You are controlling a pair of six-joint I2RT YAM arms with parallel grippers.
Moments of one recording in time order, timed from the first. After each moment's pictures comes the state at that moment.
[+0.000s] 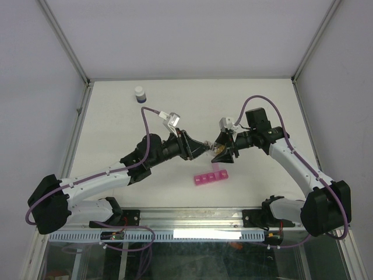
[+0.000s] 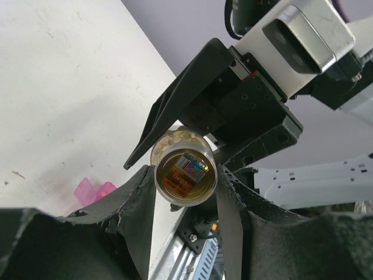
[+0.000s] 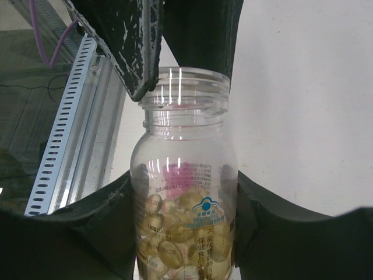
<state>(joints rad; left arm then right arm) -0.93 1.17 0.67 0.49 0.15 -0.78 0.36 1.22 0.92 -0.64 -1.20 -0.80</state>
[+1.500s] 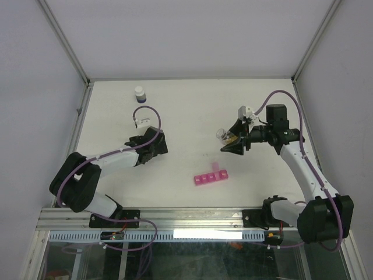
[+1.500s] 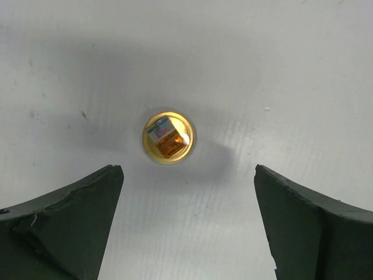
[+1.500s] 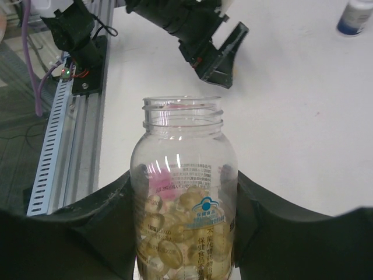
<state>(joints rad) -0.60 1.47 0.70 -0.17 -0.48 -0.71 0.15 1.14 0.92 -0.56 -1.29 -0.66</state>
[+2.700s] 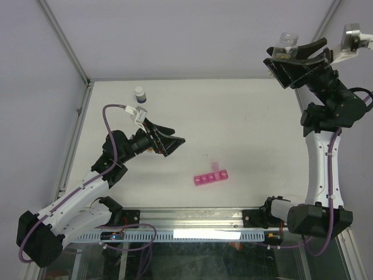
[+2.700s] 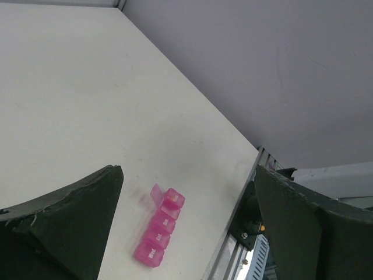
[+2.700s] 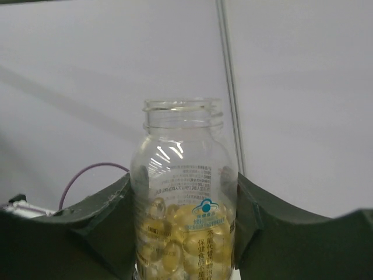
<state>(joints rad) -0.60 0.87 0.60 0.34 0.38 -0.61 -0.16 1.18 1.35 1.01 -0.92 1.24</state>
